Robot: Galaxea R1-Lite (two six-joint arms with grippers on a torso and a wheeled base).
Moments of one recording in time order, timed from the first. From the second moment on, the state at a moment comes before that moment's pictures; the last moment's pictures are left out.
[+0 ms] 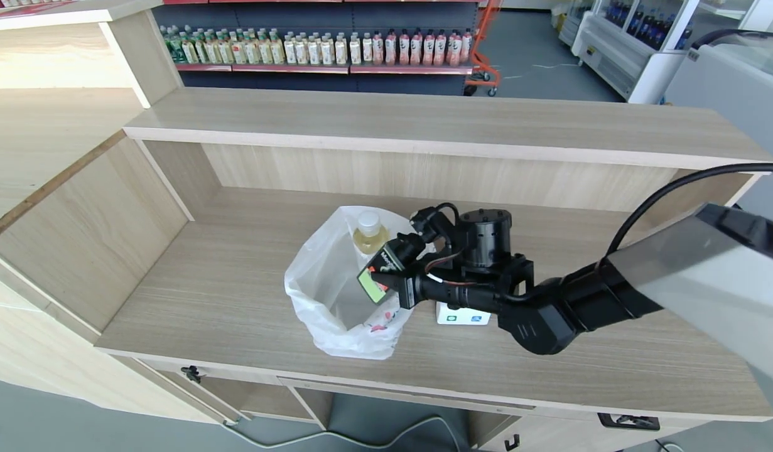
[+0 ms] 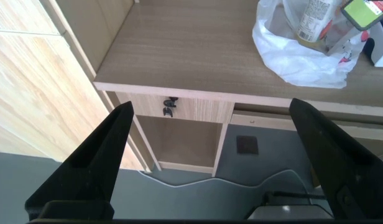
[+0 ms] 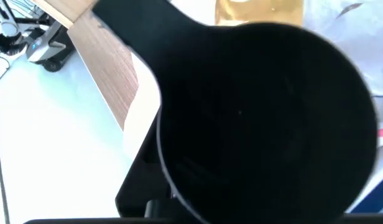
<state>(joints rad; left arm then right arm) 0.00 0.00 0.00 0.00 0.00 0.02 0.63 2.20 -1.22 -0.75 0.31 0.05</state>
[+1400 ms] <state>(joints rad) 0.00 0.00 0.00 0.00 0.00 0.03 0.63 2.48 -1.47 -0.75 0.26 -0.29</state>
